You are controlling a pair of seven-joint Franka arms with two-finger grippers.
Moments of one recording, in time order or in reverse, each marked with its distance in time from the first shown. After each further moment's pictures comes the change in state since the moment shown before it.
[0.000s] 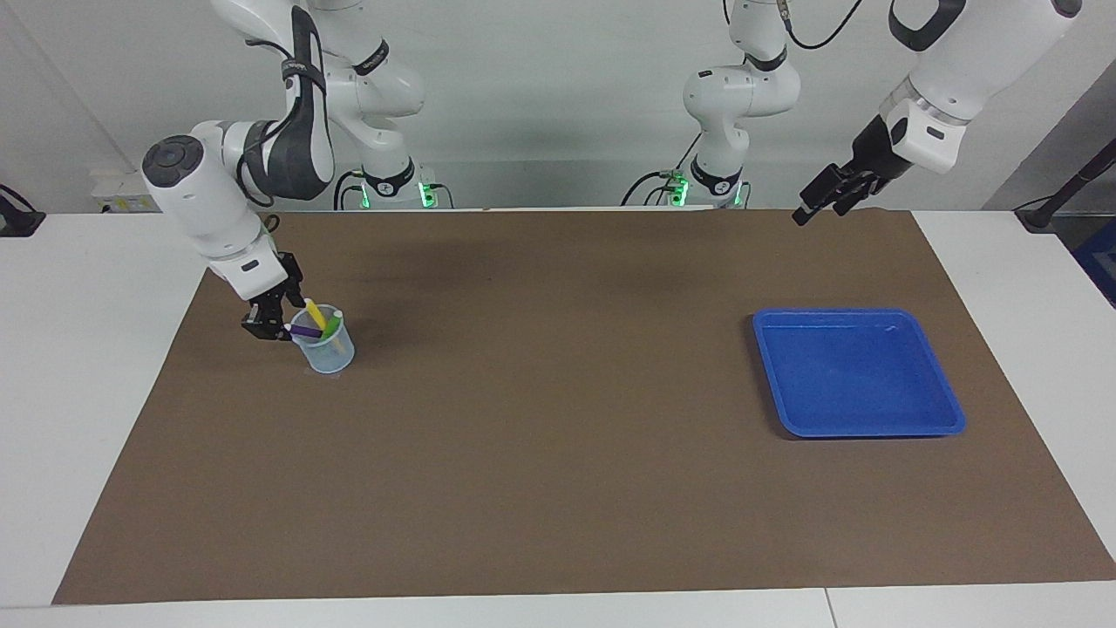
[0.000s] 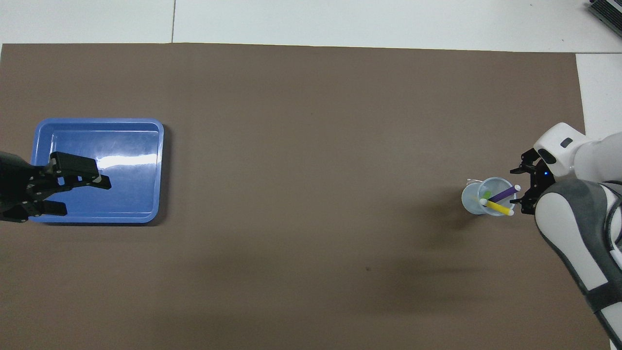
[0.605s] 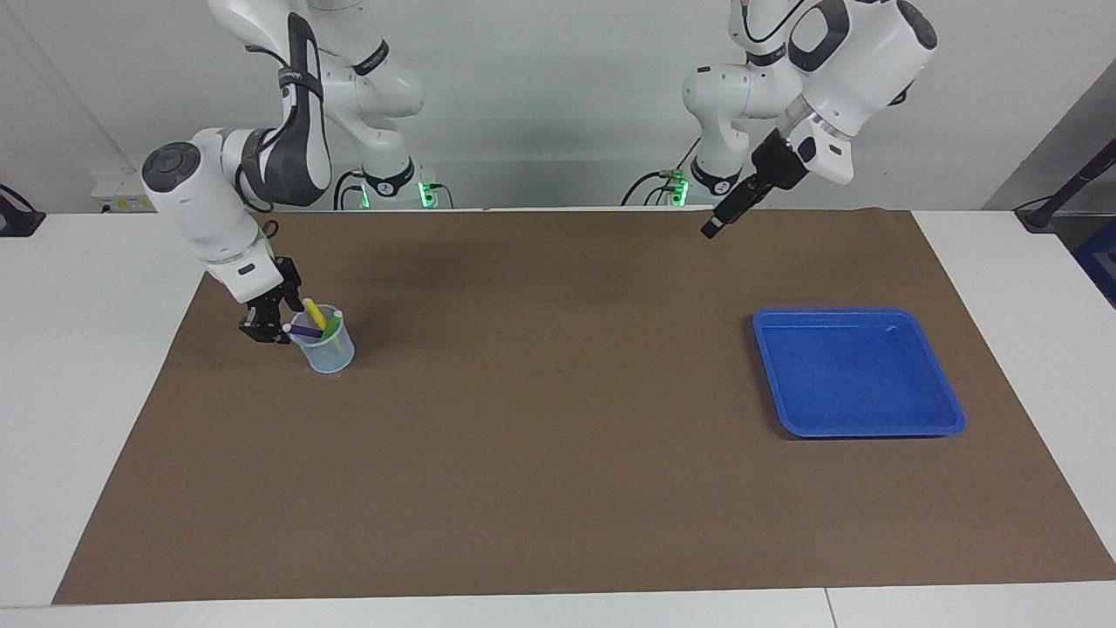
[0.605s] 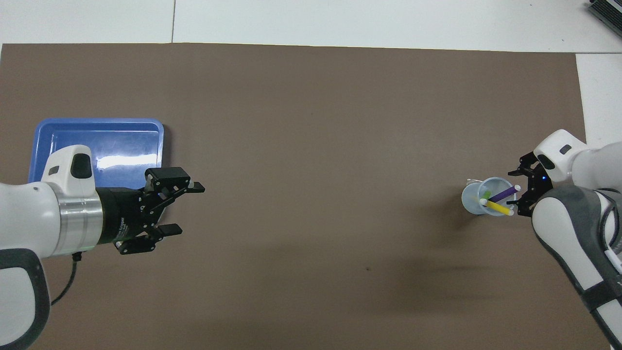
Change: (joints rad) left arm -0.229 -0.170 -0.019 -0.371 -0.298 0.463 -0.497; right arm -0.018 0.000 0.000 -0.065 0.034 0.094 -0.015
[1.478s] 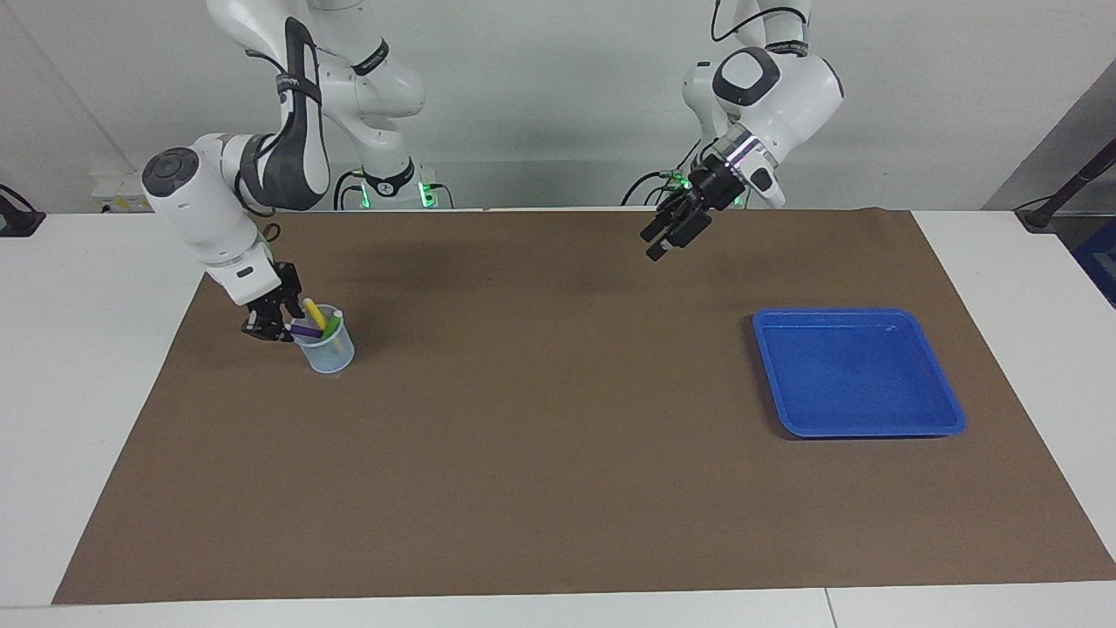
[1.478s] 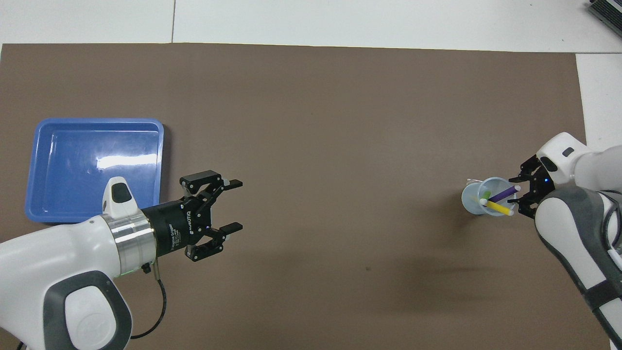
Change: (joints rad) left arm -0.196 -0.007 0.000 -0.226 -0.452 0.451 -0.067; right arm -0.016 0.001 -0.001 -0.008 0.005 0.000 -0.007
